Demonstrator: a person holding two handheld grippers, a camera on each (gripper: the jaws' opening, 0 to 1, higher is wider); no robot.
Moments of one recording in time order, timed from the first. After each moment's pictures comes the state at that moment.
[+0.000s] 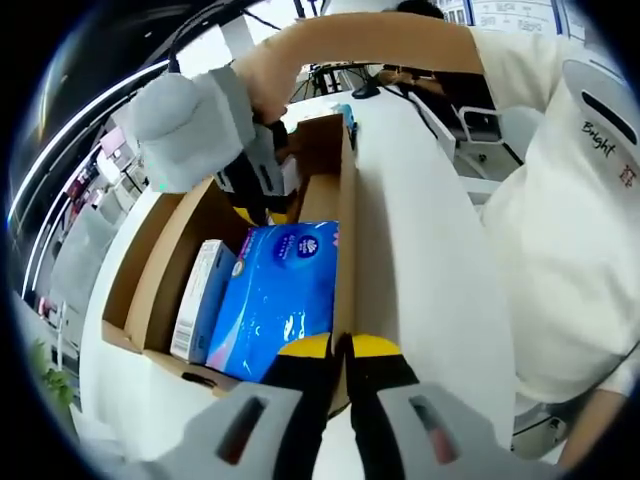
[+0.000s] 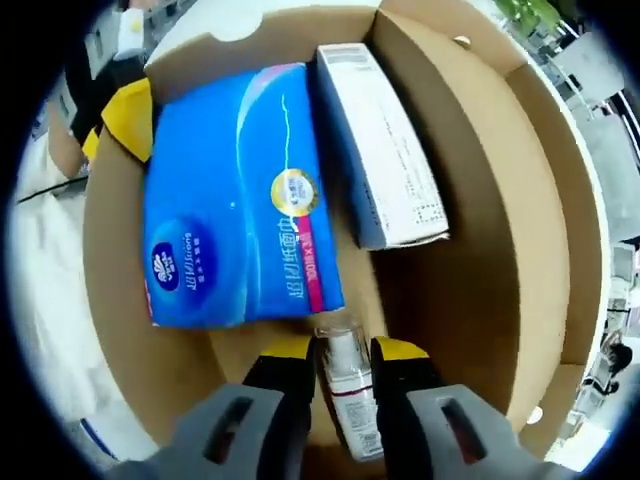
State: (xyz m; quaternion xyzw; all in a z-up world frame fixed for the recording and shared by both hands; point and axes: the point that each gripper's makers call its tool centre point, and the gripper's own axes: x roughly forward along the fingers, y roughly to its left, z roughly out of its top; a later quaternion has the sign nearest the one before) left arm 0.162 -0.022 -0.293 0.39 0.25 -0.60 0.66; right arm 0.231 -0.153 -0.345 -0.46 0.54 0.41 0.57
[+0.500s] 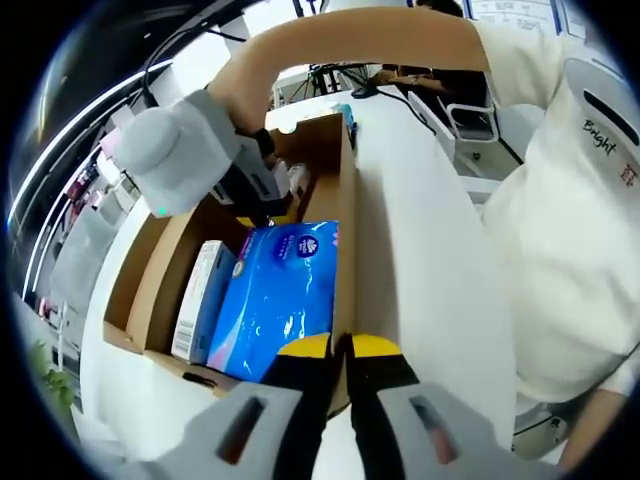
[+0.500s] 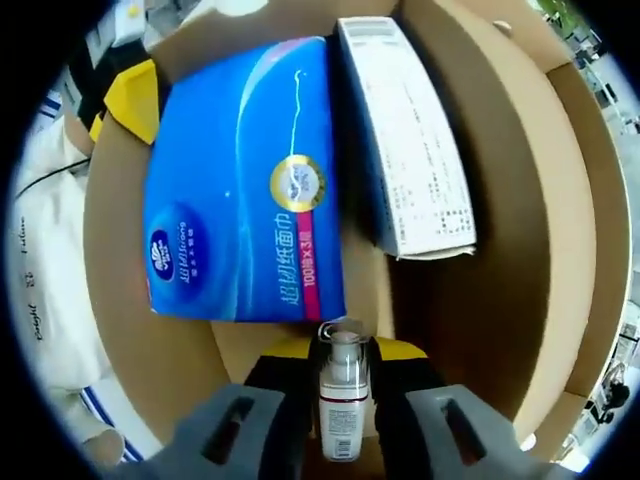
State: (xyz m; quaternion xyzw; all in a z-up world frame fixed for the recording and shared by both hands) left arm 0.162 -0.021 -0.293 0.39 0.24 -0.60 0.66; right arm 0.248 -0.153 -0.344 -0.42 0.57 0.42 0.57
